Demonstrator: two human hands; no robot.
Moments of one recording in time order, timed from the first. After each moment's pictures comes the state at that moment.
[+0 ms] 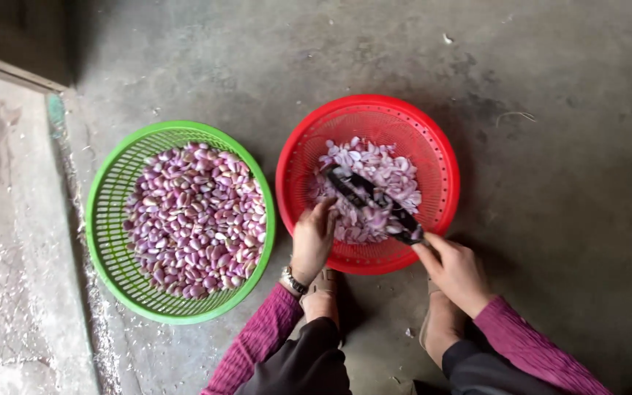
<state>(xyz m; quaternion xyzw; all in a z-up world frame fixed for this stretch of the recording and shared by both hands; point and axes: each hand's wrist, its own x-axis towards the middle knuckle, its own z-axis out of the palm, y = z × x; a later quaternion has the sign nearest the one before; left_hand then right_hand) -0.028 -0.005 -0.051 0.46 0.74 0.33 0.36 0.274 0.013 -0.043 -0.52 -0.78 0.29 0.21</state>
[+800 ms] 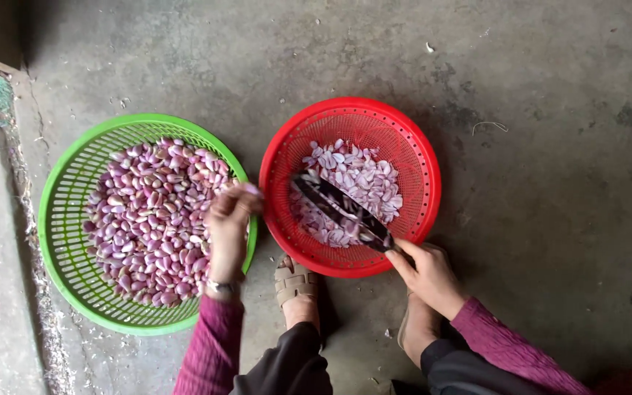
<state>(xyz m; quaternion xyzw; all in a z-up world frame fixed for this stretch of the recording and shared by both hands) -0.099 0.002 0.020 0.27 0.69 0.60 0.30 0.242 0.019 -0.007 -0.55 -0.71 0.42 0.12</state>
